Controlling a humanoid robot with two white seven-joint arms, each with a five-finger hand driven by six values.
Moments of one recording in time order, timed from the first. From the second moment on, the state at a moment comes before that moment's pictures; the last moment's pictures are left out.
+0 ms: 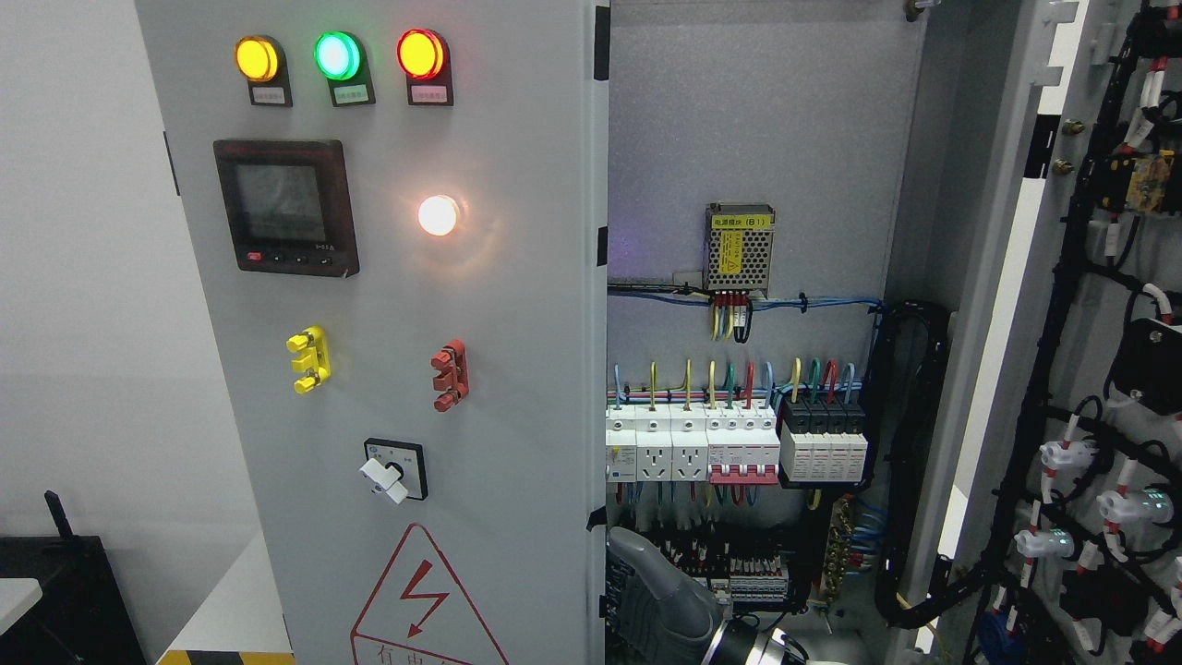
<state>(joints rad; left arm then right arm) 0.05 -0.05 0.05 0.04 0.11 -0.16 -0.32 -0.60 -0.10 0.44 -1.36 -0.63 0.09 0.61</state>
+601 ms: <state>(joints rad) 0.05 -0.05 0.05 0.04 0.11 -0.16 -0.32 -0.59 -0.10 0.47 -1.40 -0.67 0.09 0.63</state>
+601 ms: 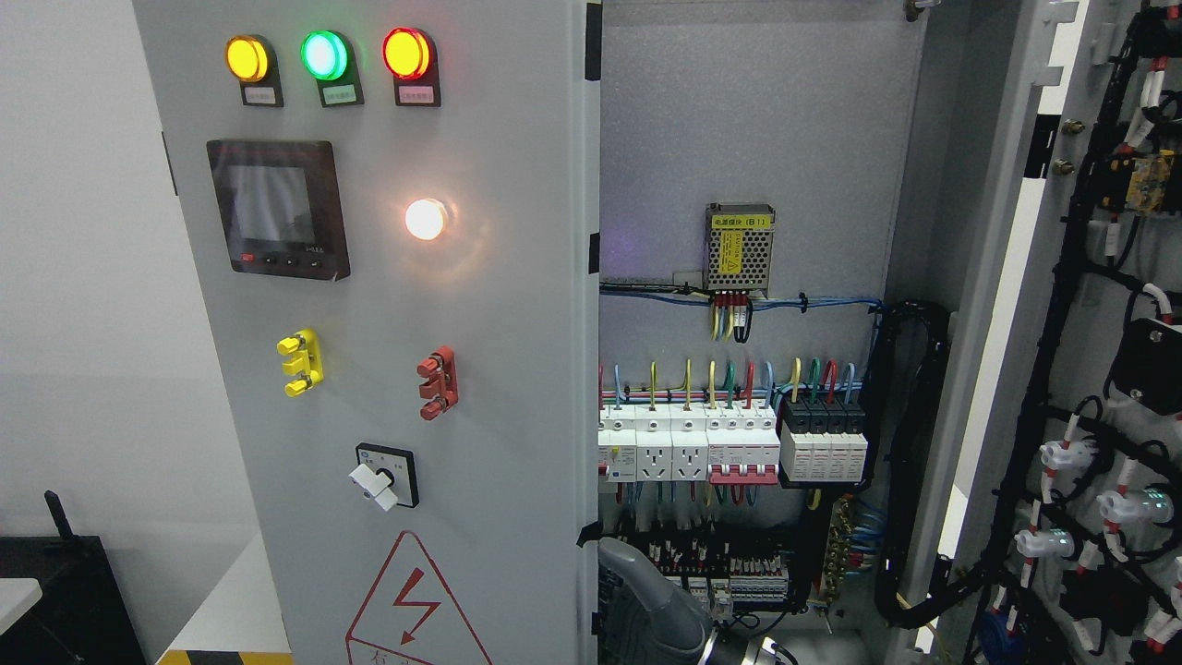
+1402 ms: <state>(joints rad) 0.05 -0.05 0.05 0.04 0.11 -0.16 -0.32 -0.55 -0.10 0.54 -1.48 -0.70 0.09 0.63</state>
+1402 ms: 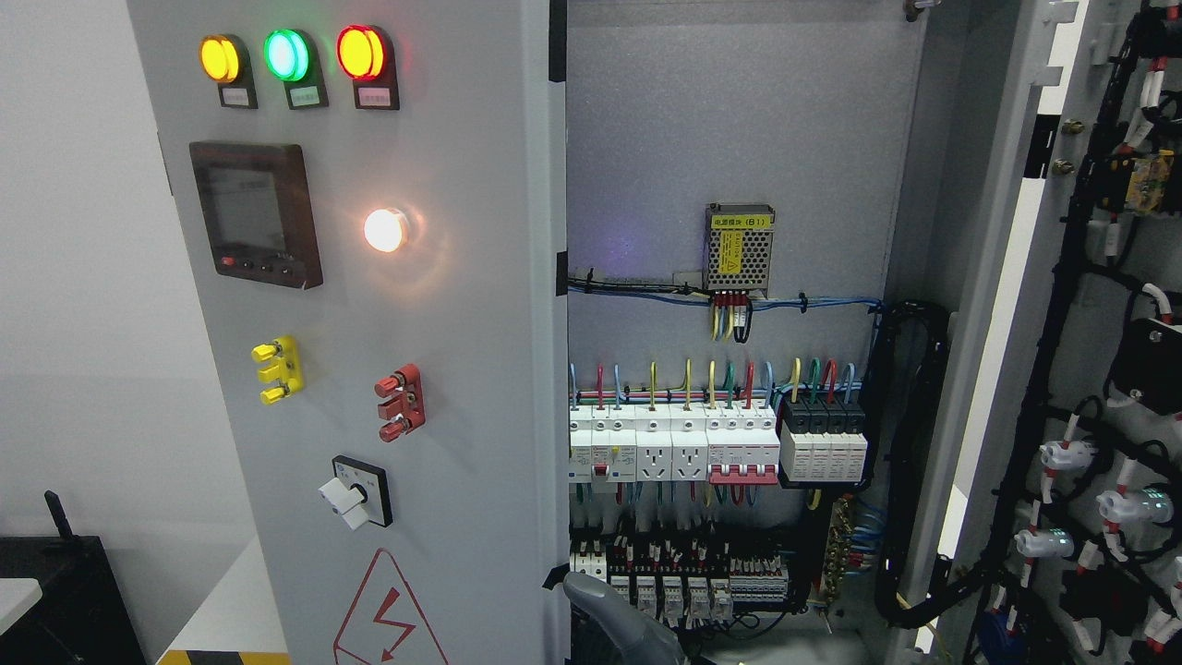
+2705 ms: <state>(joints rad) 0.05 -0.05 0.05 0.04 0.11 -0.16 -0.32 -0.50 -0.09 0.66 -1.63 -0.70 0.08 0.63</state>
